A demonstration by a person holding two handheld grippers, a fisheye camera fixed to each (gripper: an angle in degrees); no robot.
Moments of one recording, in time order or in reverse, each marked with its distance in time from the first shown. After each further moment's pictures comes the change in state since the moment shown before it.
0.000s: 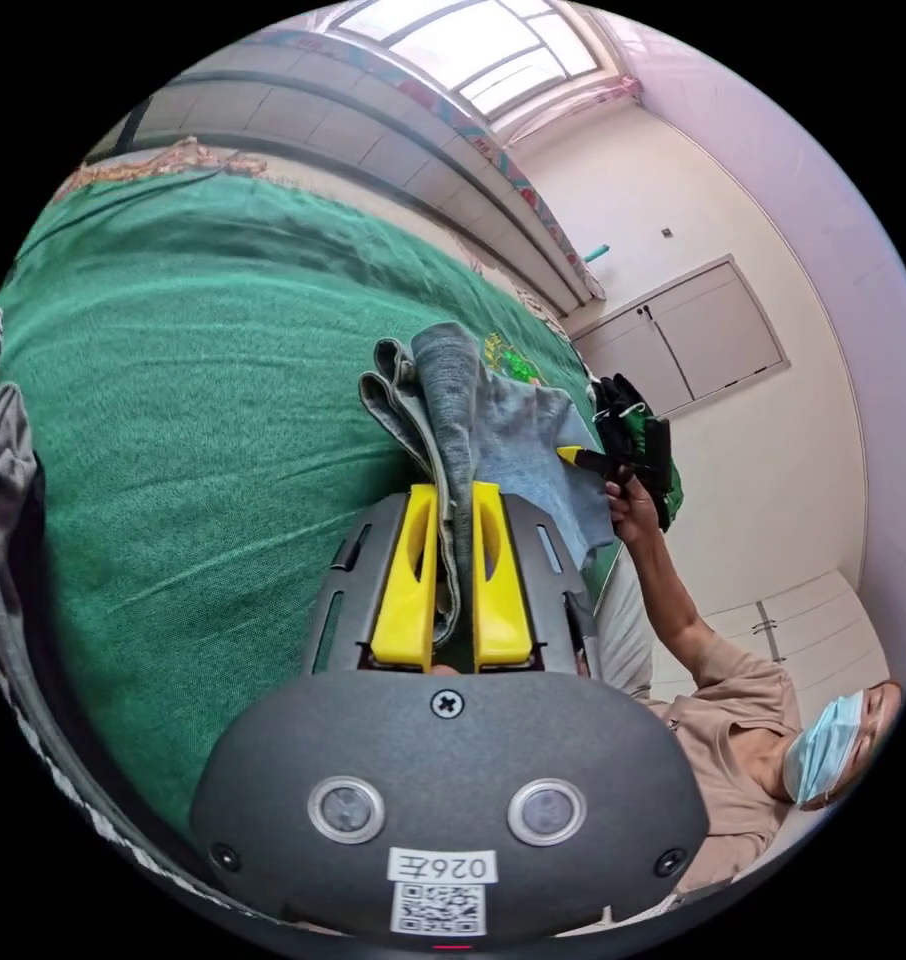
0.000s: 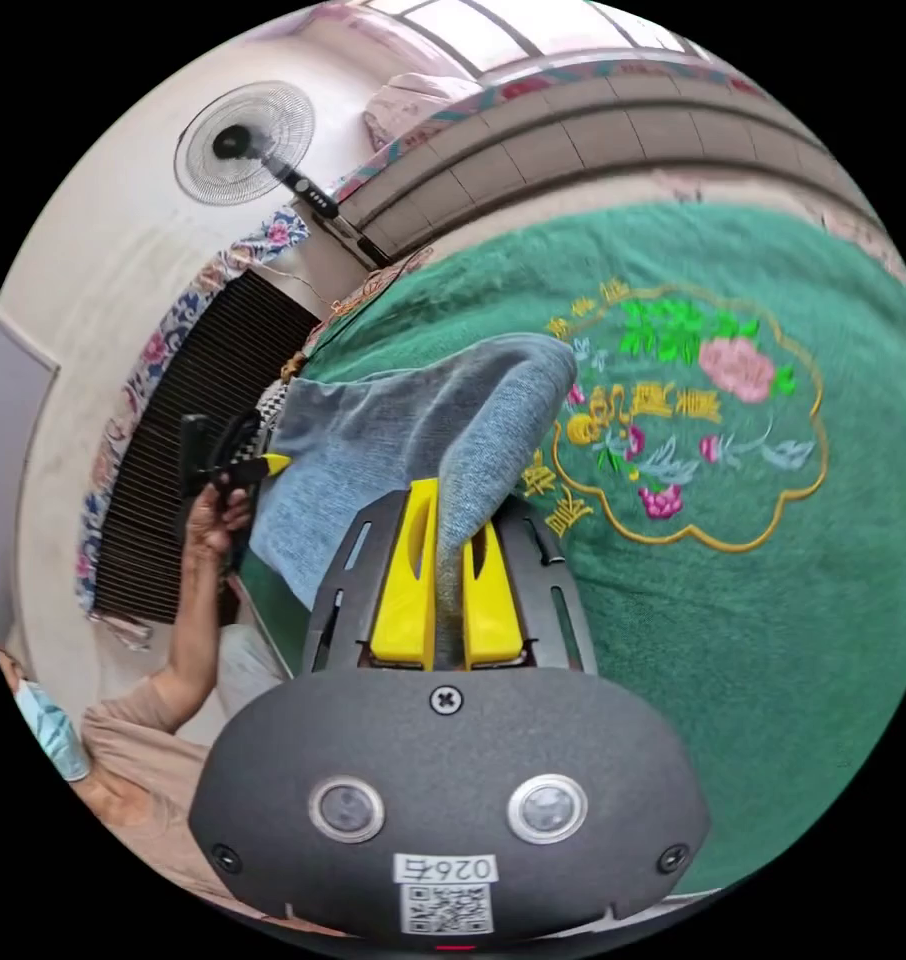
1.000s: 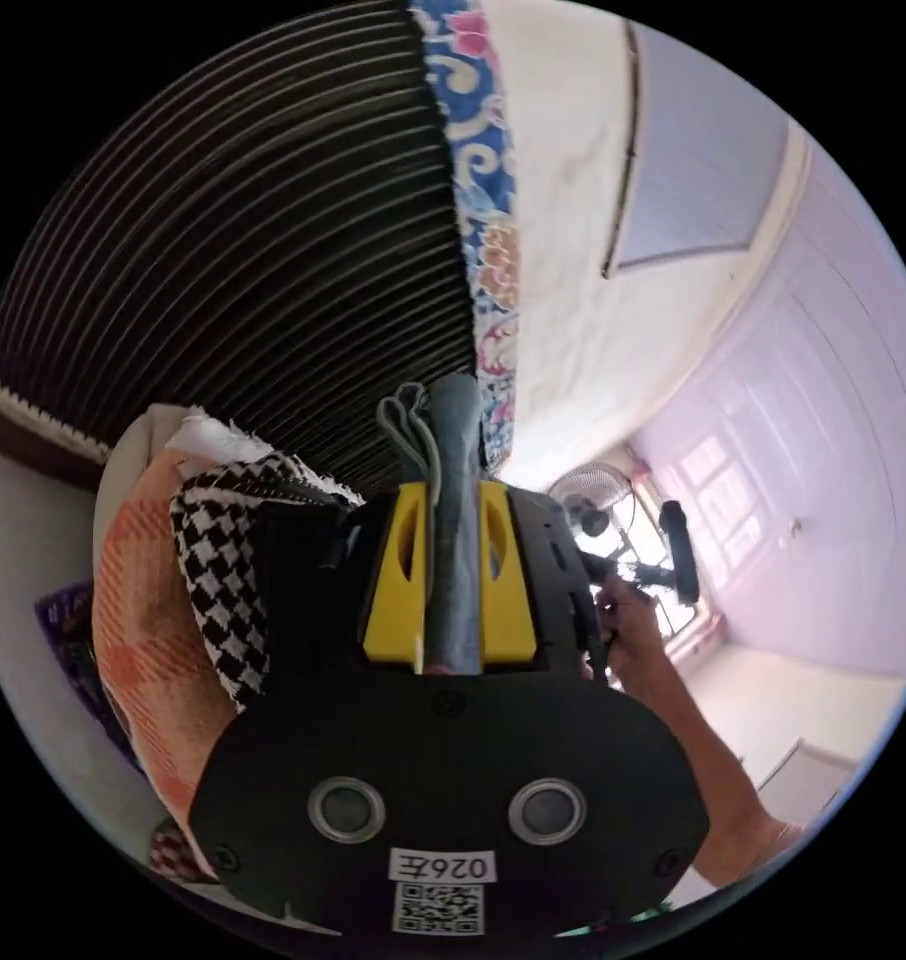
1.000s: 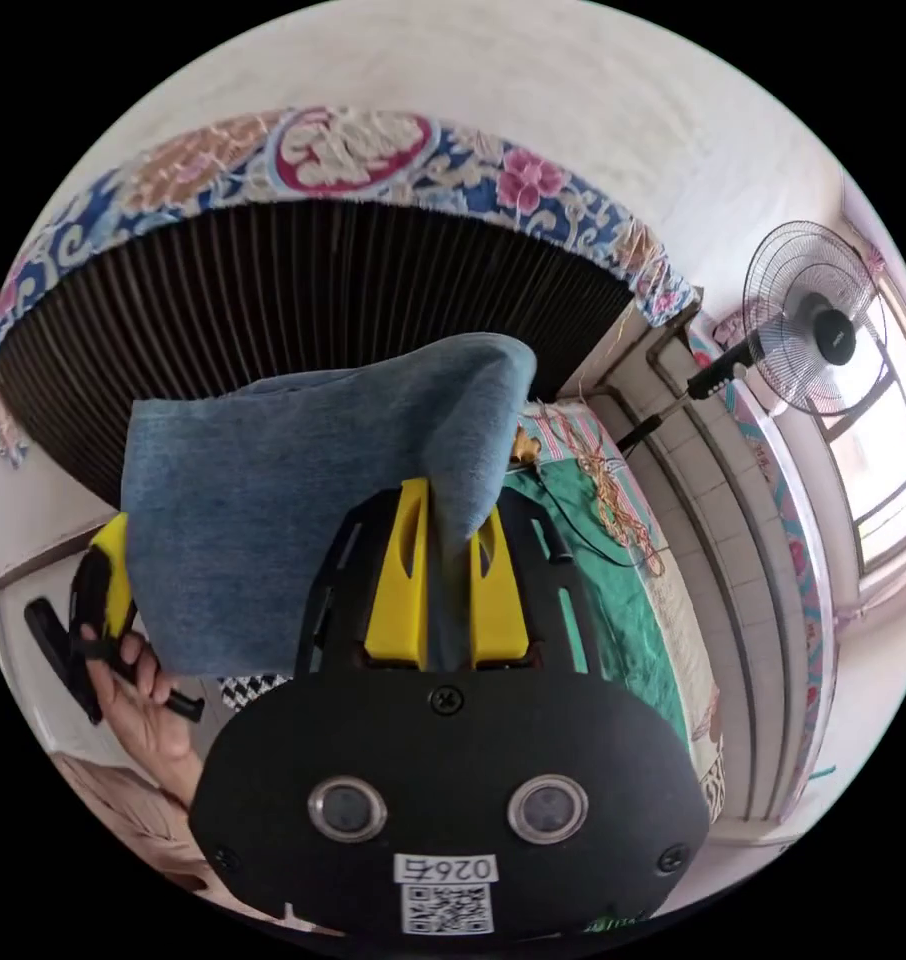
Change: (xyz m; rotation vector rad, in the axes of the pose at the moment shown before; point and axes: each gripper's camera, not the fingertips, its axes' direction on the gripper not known) left arm 0.027 0.454 -0.711 1.728 -0.352 -0.726; right arm -0.706 0.304 0.697 -0.066 0.333 -1.003
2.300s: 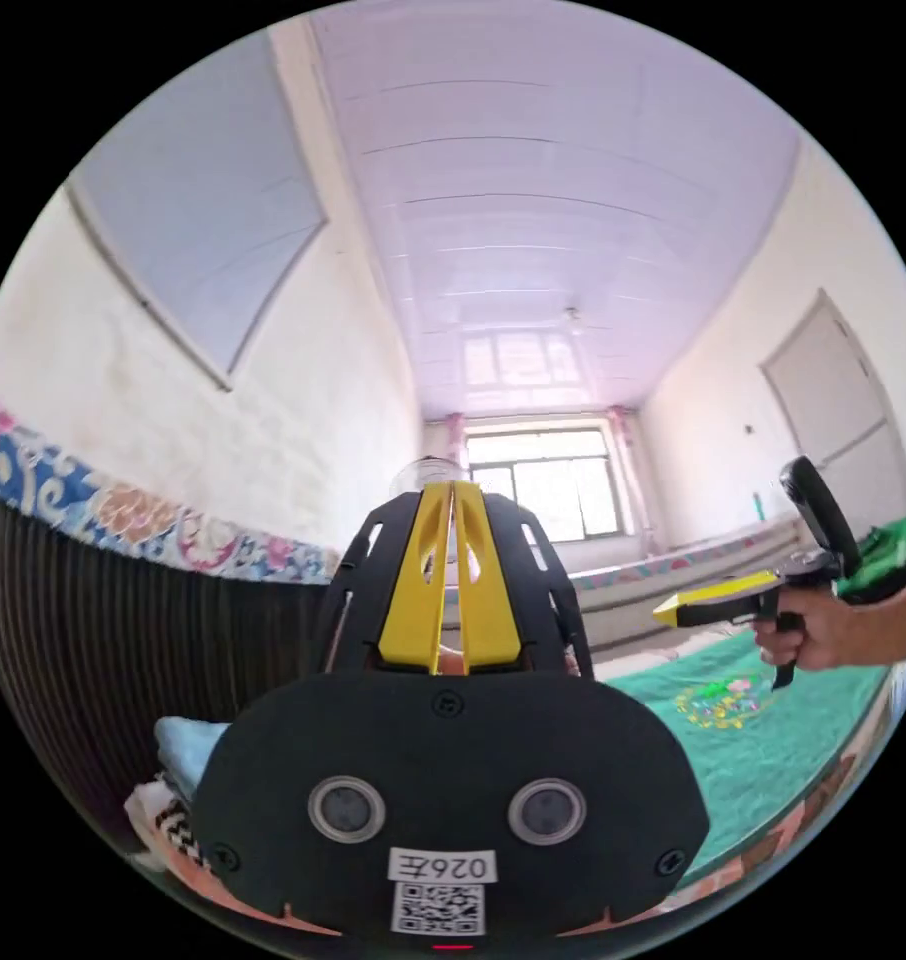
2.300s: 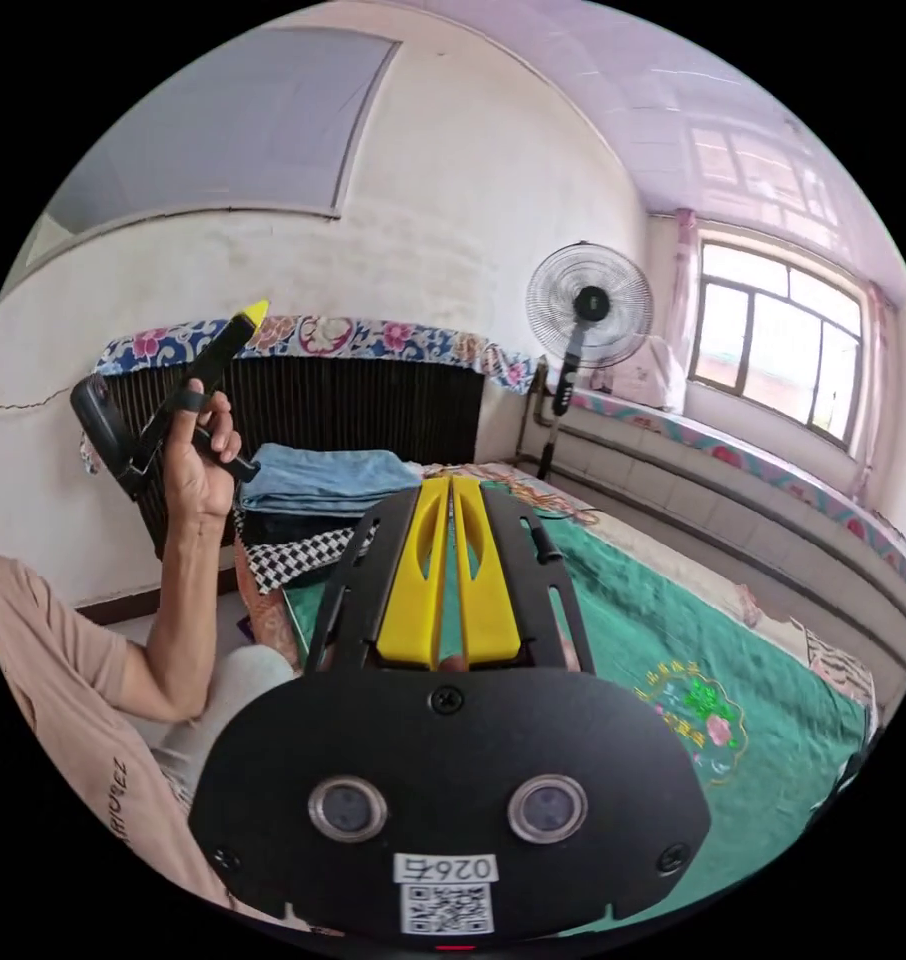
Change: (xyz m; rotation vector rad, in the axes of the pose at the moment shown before) left arm 0.341 0.326 -0.040 0.042 0.677 1.229; right arm 0.078 0.428 -0.325 0.606 0.043 0.336
